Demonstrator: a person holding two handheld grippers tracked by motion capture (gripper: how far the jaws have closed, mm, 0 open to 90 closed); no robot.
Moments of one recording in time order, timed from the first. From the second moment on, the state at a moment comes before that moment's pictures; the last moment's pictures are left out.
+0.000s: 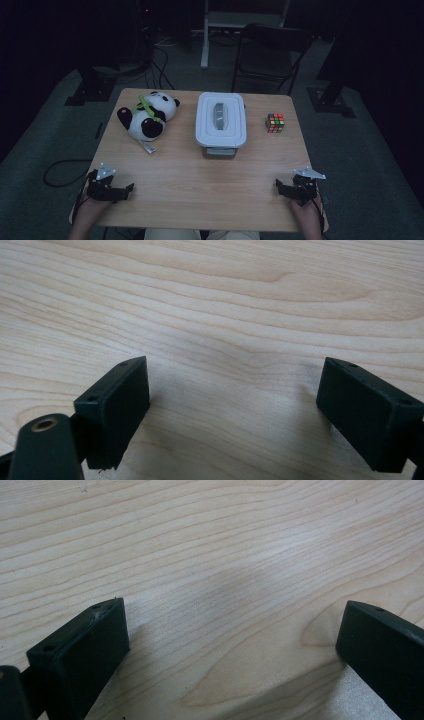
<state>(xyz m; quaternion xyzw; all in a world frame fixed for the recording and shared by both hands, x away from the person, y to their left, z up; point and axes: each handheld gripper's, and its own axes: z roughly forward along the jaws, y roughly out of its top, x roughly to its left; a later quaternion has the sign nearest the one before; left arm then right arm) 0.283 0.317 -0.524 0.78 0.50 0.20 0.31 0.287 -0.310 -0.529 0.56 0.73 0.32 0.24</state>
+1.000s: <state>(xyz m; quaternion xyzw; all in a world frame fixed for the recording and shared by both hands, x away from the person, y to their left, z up) 0.331 0.226 -0.503 0.82 0.41 0.17 0.36 0.322 -0.273 -0.514 0.53 0.73 0.38 0.20</state>
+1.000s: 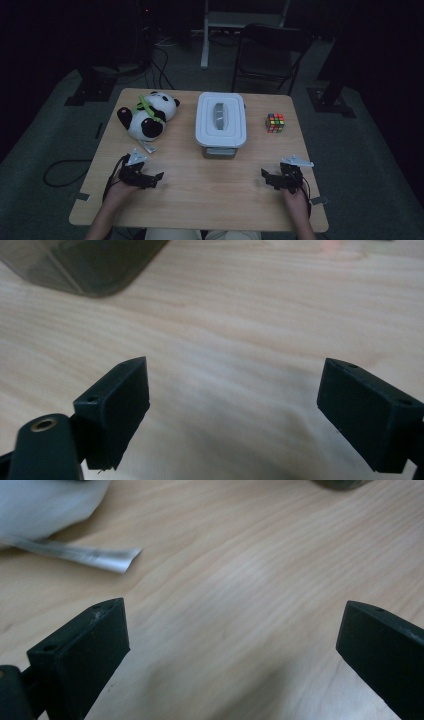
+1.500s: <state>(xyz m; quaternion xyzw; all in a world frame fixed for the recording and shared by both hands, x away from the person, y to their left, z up) 0.379 0.170 -0.499 0.83 0.39 0.17 0.36 0.369 -0.244 -0.510 0.53 0.72 0.40 0.20</state>
